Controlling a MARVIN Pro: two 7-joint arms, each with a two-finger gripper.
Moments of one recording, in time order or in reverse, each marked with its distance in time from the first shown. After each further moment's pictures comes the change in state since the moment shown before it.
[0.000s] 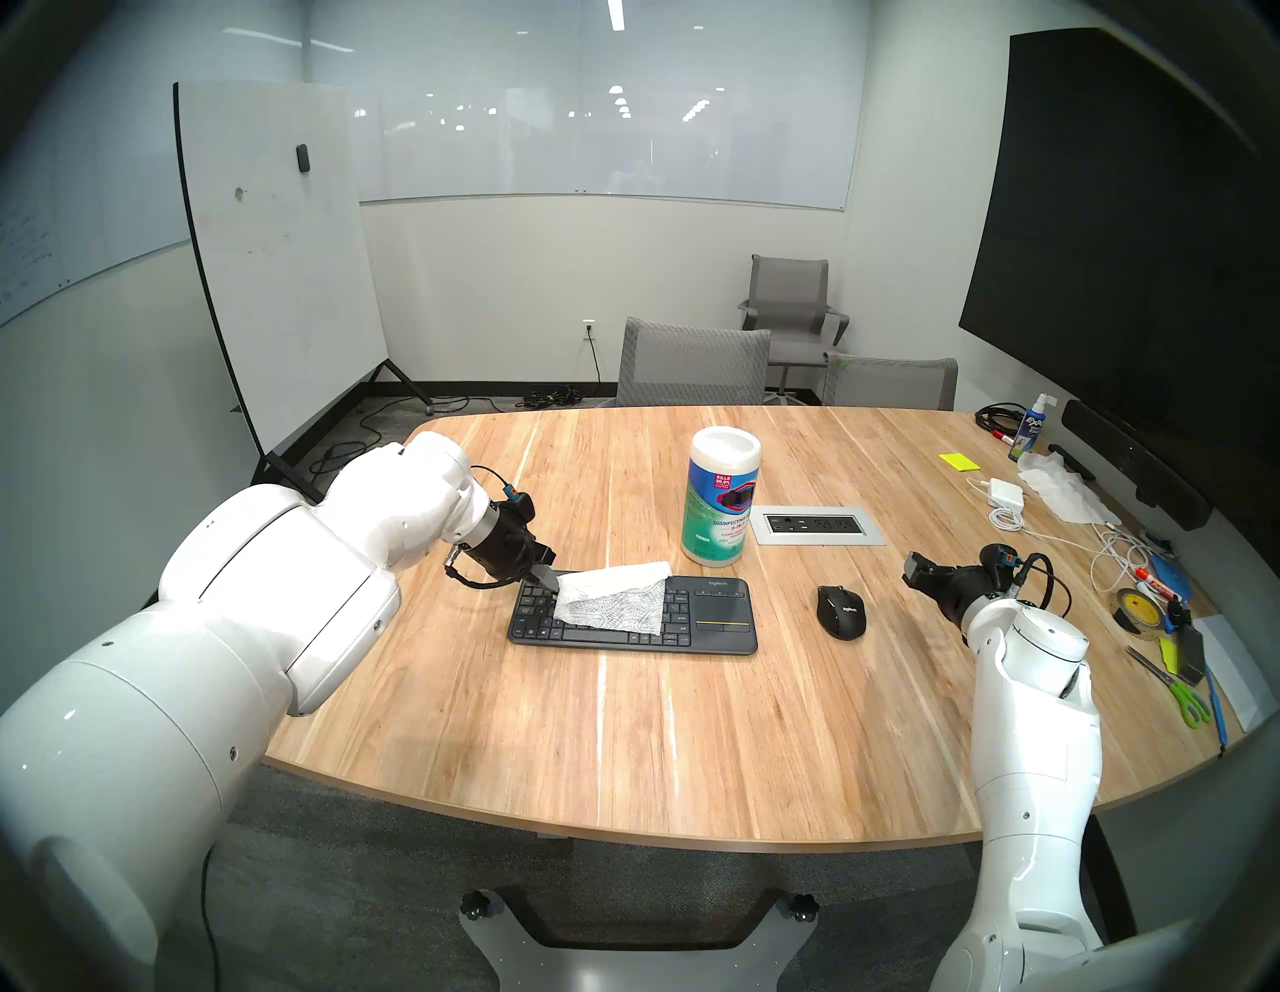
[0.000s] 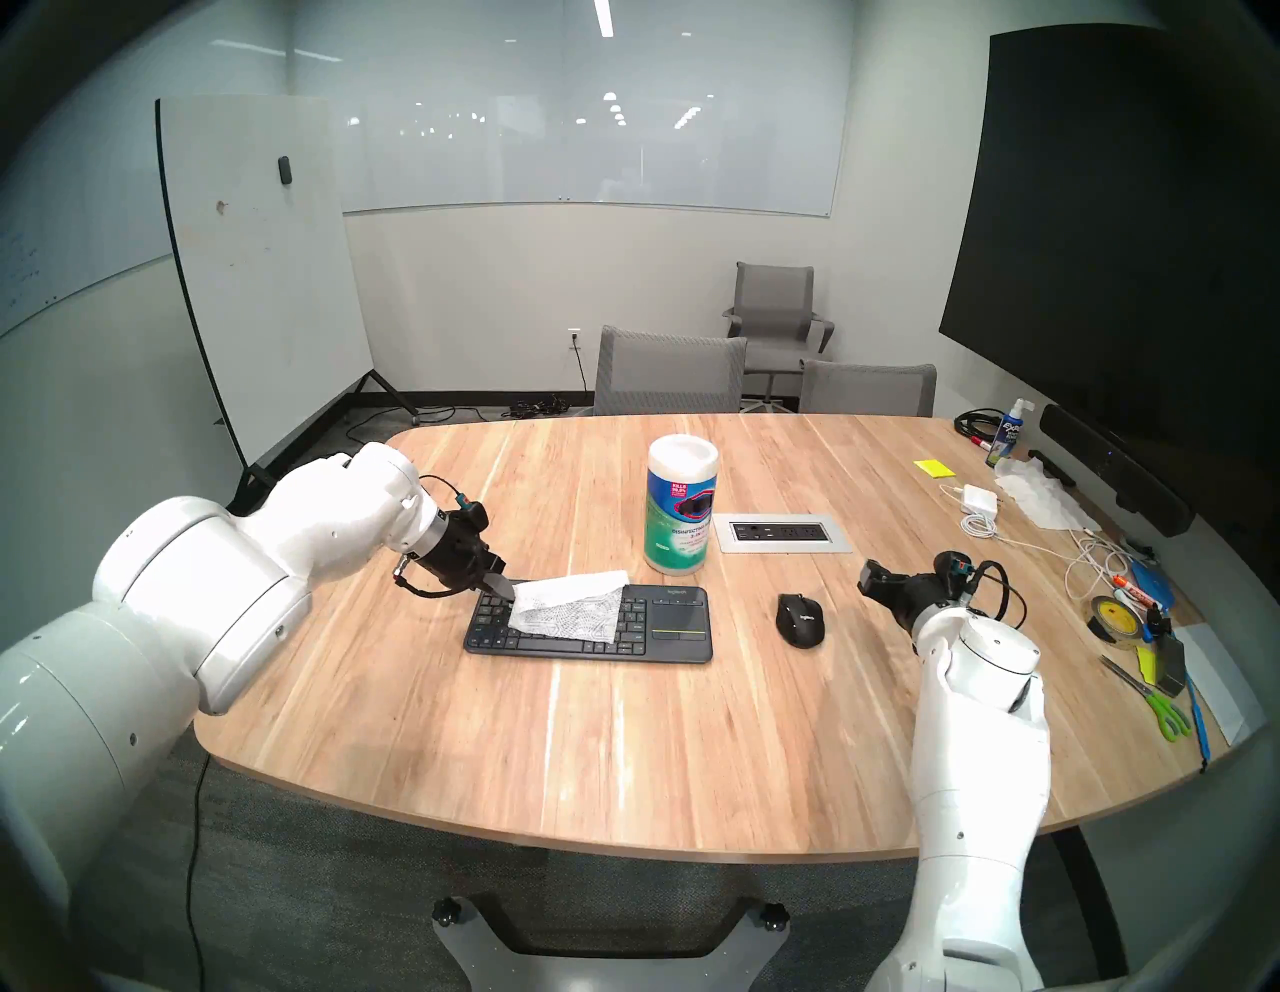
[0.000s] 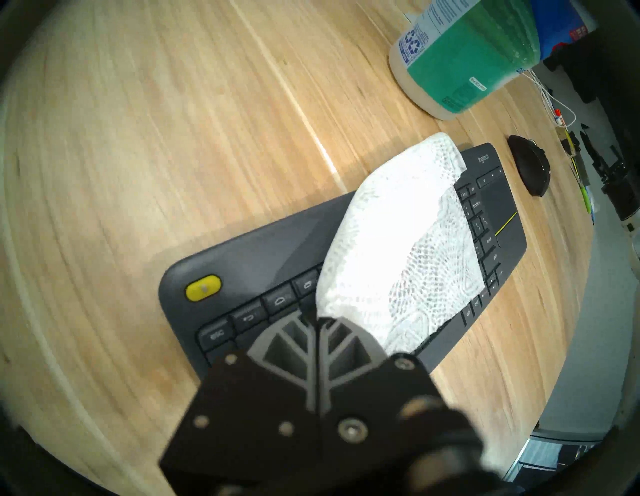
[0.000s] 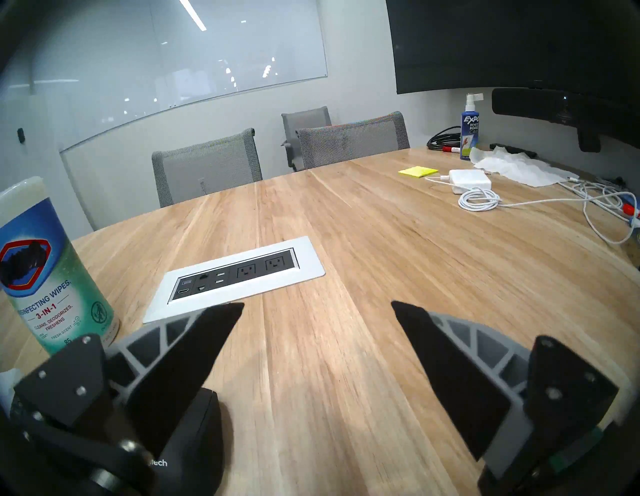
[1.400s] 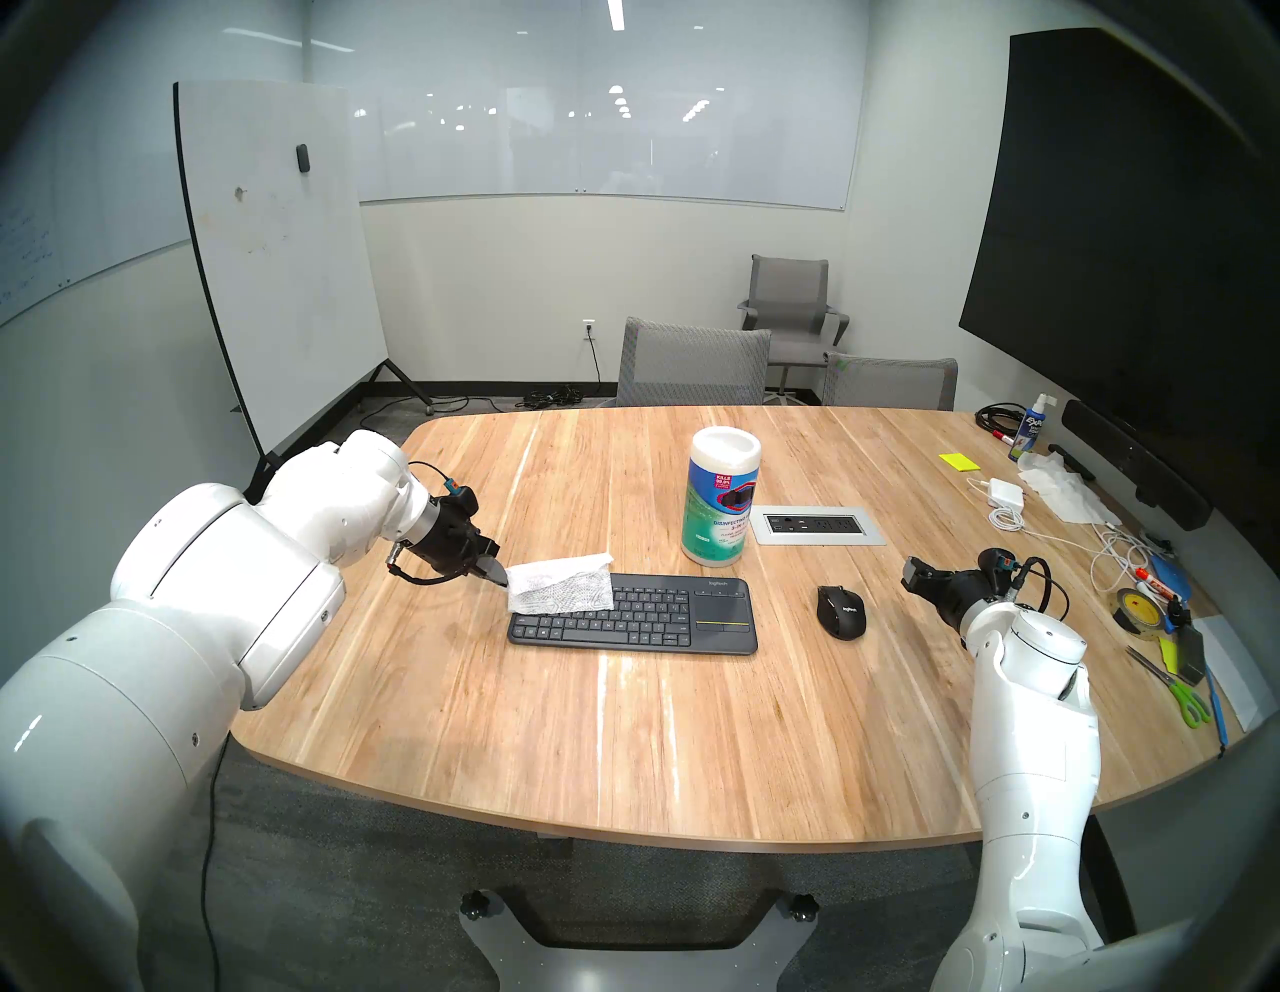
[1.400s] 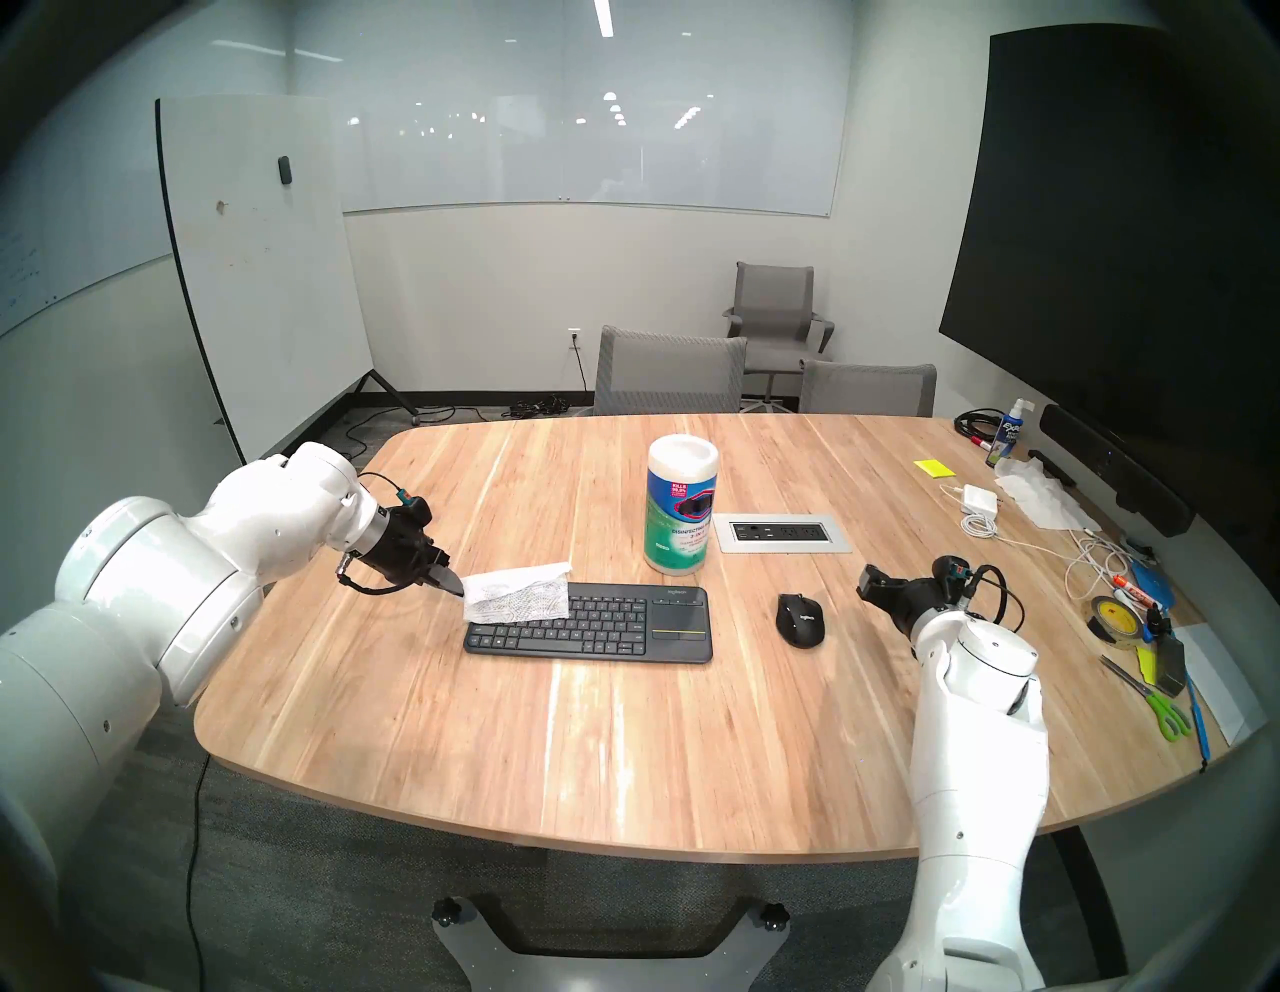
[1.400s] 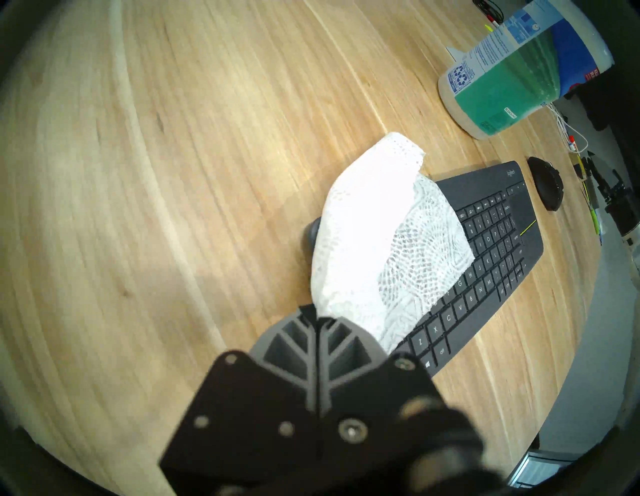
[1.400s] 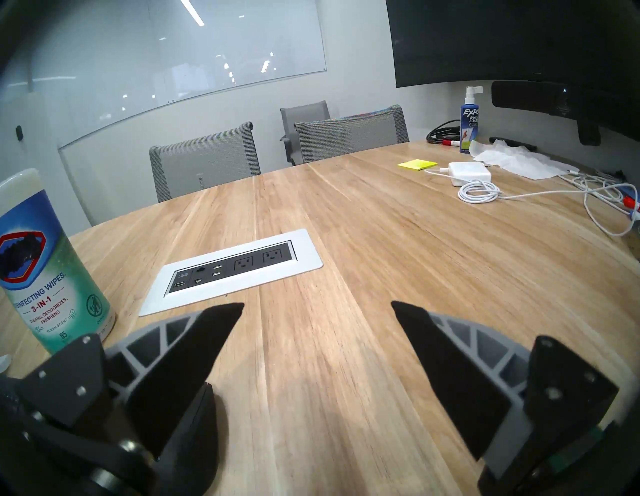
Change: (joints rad) left arm -0.001 0.121 -0.011 0.004 0.000 -0.034 -0.035; right arm 0.001 0.003 0.000 0.019 0.000 0.000 0.000
